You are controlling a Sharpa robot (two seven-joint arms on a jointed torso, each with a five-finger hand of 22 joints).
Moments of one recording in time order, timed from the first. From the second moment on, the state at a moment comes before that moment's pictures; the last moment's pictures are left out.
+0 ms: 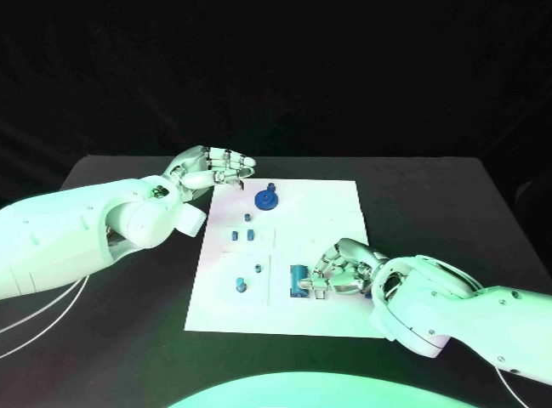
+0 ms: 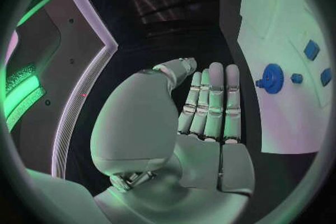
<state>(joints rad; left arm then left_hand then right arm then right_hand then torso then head) 1.18 -0.91 -0.03 1.48 -0.18 -0.14 0.30 1.44 -0.22 0.55 0.07 0.27 0.87 0.20 0.29 0.30 0.87 0.14 0.54 0.21 0.95 0.07 1.06 0.42 0.17 0.74 0.17 0.91 0.82 1.06 -0.85 -0.14 1.86 -1.15 -0.44 -0.50 1.24 -0.13 -0.02 0.29 0.18 1.07 0.05 0.42 0.58 1.47 -0.02 1.57 1.31 1.47 -0.08 1.57 1.31 0.01 1.47 0.03 1.57 1.31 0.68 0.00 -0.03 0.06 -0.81</state>
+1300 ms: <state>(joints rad) 1.18 -0.92 -0.03 1.48 -0.18 -0.14 0.30 1.44 -0.22 0.55 0.07 0.27 0.87 0.20 0.29 0.30 0.87 0.14 0.54 0.21 0.95 0.07 1.06 0.42 0.17 0.74 0.17 0.91 0.82 1.03 -0.83 -0.14 1.85 -1.27 -0.42 -0.48 1.33 -0.13 0.08 0.29 0.15 1.10 0.02 0.44 0.57 1.47 -0.04 1.57 1.31 1.46 -0.09 1.57 1.31 0.01 1.47 0.01 1.57 1.31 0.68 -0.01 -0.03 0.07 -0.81</state>
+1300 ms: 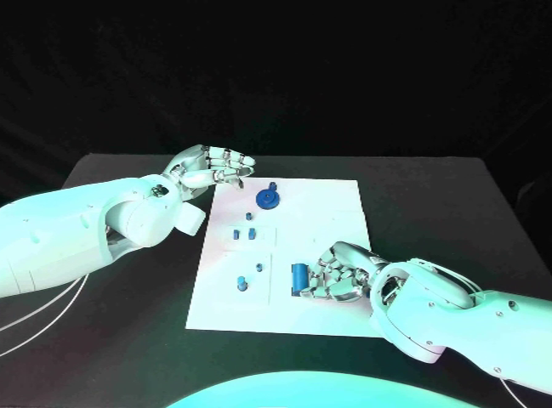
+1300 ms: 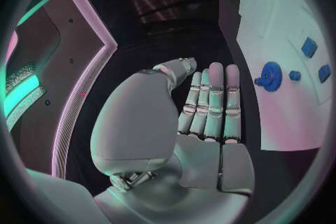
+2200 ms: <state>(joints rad) 1.18 -0.92 -0.03 1.48 -0.18 -0.14 0.30 1.44 -0.22 0.55 0.07 0.27 0.87 0.20 0.30 0.30 0.87 0.14 0.54 0.21 0.95 0.07 1.06 0.42 0.17 0.74 0.17 0.91 0.82 1.03 -0.96 -0.14 1.90 -1.19 -0.47 -0.34 1.31 -0.19 0.05 0.29 0.11 0.98 0.08 0.38 0.53 1.47 0.00 1.54 1.31 1.46 -0.06 1.57 1.31 0.01 1.47 0.03 1.57 1.31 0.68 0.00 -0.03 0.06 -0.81</state>
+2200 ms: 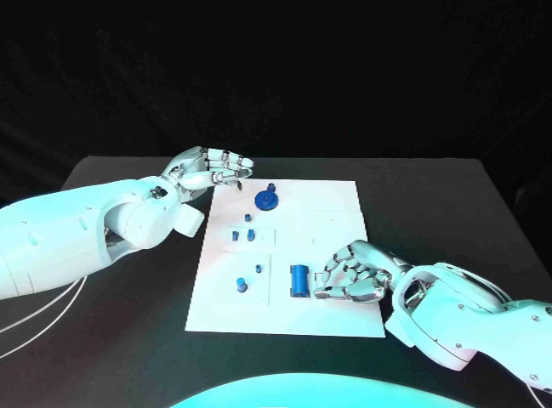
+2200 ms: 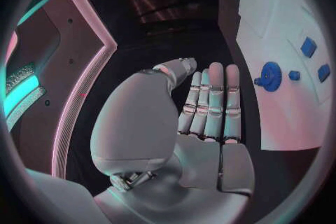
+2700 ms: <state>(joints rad) 1.17 -0.92 -0.04 1.50 -0.18 -0.14 0.30 1.44 -0.22 0.55 0.07 0.27 0.87 0.20 0.30 0.30 0.87 0.14 0.54 0.21 0.95 0.07 1.06 0.42 0.17 0.74 0.17 0.91 0.82 1.03 -1.16 -0.14 1.92 -1.19 -0.55 -0.26 1.34 -0.18 0.07 0.29 0.13 0.99 0.09 0.36 0.52 1.47 0.01 1.53 1.31 1.47 -0.06 1.57 1.31 0.01 1.47 0.04 1.57 1.31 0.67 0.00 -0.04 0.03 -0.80</state>
